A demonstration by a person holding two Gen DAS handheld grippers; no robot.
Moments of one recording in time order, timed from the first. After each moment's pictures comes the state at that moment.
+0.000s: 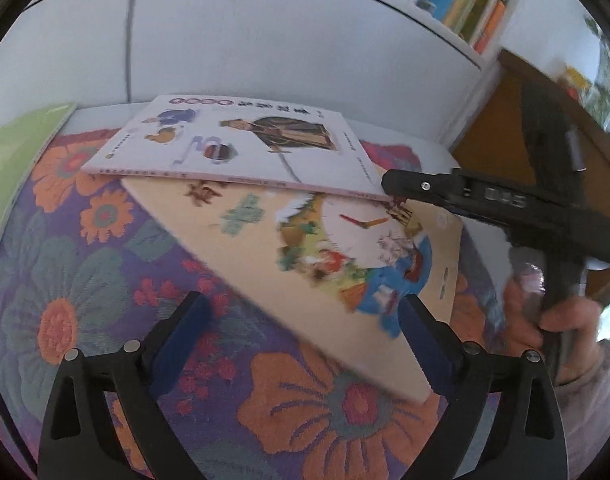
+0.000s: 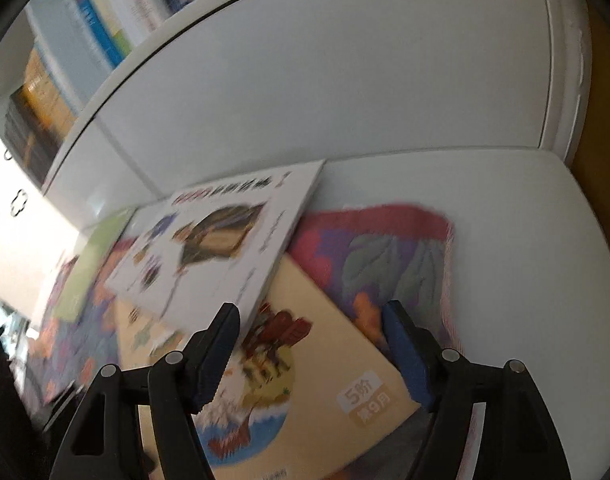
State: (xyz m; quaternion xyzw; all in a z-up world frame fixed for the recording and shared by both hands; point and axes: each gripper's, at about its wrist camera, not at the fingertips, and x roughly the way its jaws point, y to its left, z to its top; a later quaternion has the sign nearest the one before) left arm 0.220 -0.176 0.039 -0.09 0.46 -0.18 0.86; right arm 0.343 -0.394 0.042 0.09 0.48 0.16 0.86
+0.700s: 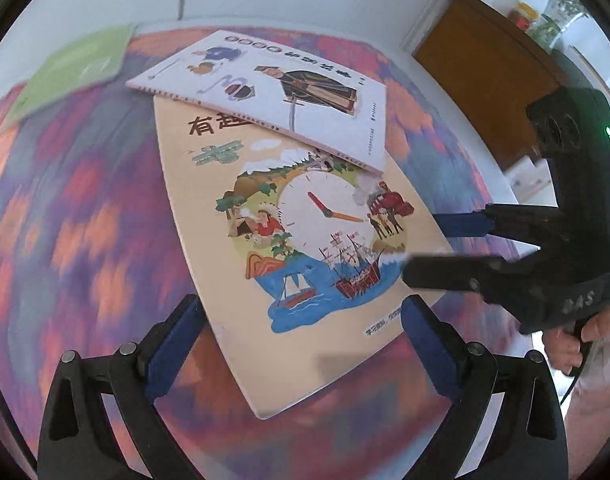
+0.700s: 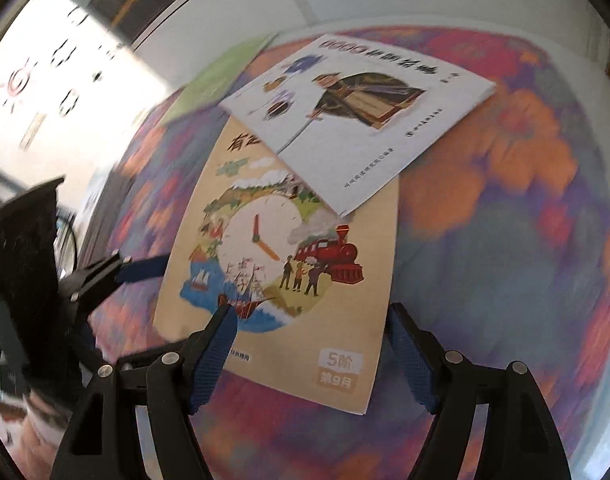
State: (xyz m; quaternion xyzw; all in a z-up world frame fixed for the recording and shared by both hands) left arm 0.038 -0.068 0.059 -0.07 0.56 -0.22 0.80; right arm 0.109 -0.274 0.055 0.05 0.60 0.27 0.75
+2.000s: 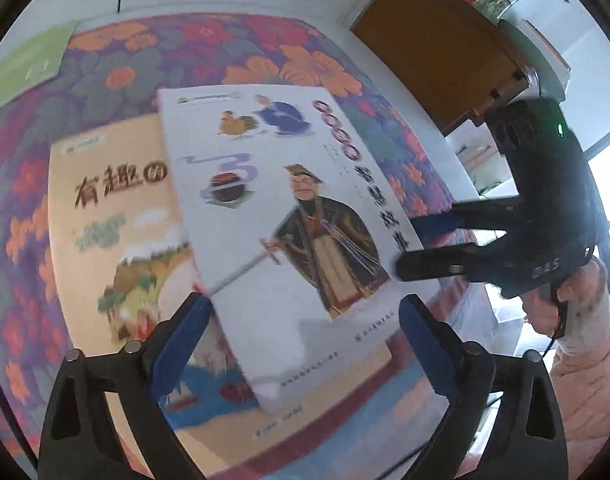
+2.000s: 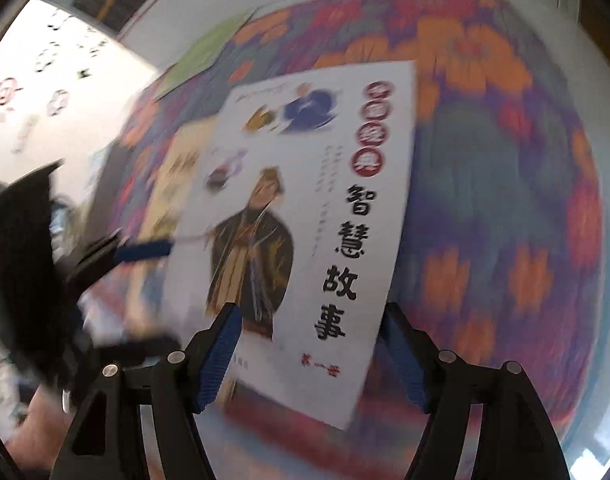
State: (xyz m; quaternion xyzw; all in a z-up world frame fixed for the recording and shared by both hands) left arm 0.034 -0.098 0.061 -0.07 0.57 -0.32 0.76; right arm 0.073 -0.317 0.078 0.09 0.65 0.25 0.71
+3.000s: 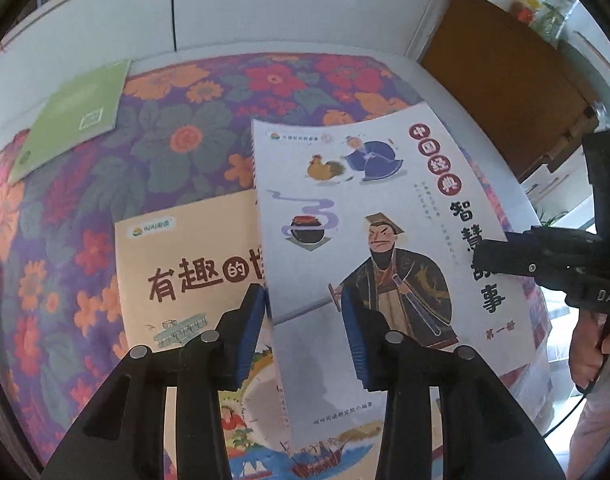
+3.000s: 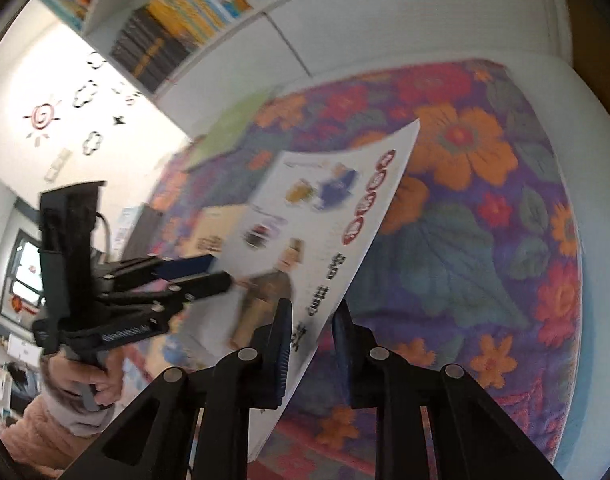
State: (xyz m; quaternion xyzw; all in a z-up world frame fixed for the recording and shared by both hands) left arm 0.076 -0.098 0.075 -0.01 0.53 -0.20 0.82; right arm 0.089 -0.338 0.102 0.11 0.53 0.27 0.80
